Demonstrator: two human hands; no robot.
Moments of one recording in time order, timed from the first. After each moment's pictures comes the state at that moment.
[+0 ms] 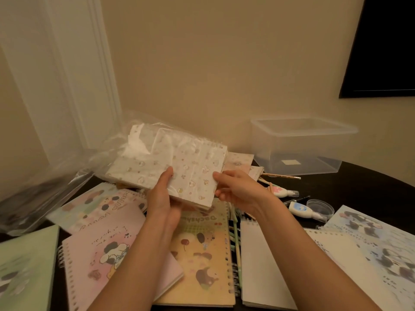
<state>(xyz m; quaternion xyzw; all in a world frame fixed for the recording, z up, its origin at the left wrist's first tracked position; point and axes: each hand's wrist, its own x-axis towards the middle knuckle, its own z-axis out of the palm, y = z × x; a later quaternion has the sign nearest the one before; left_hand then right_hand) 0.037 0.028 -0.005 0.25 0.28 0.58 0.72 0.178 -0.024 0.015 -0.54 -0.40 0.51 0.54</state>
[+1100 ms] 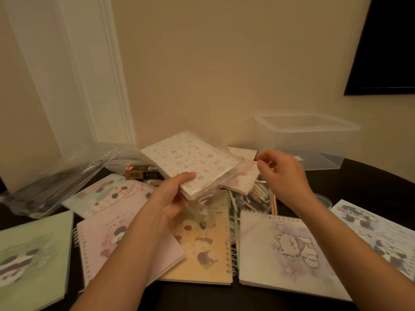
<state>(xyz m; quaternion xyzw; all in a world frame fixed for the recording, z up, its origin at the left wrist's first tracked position) 0.020 0.012 0.008 0.36 0.34 0.41 0.77 0.223 -0.080 0.024 -0.71 -0.56 -0.05 0.42</state>
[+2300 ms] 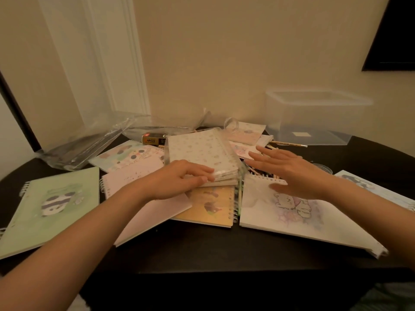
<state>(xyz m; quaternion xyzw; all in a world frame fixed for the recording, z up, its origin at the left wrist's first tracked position) -0.038 -0.036 -0.004 0.92 0.27 0.13 0.27 0.253 -0.124 -0.010 -0.57 -0.81 -0.12 -0.03</state>
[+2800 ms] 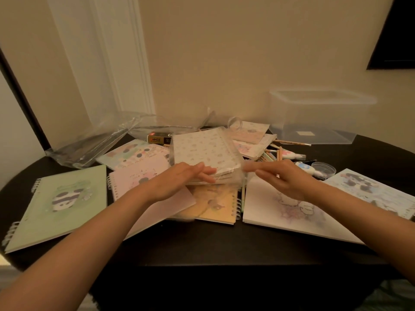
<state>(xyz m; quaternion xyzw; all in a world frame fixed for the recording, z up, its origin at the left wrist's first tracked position) -0.043 -0.048 -0.011 0.87 0.29 0.16 0.37 0.225 -0.125 -0.022 -0.52 -0.81 0.07 0.26</state>
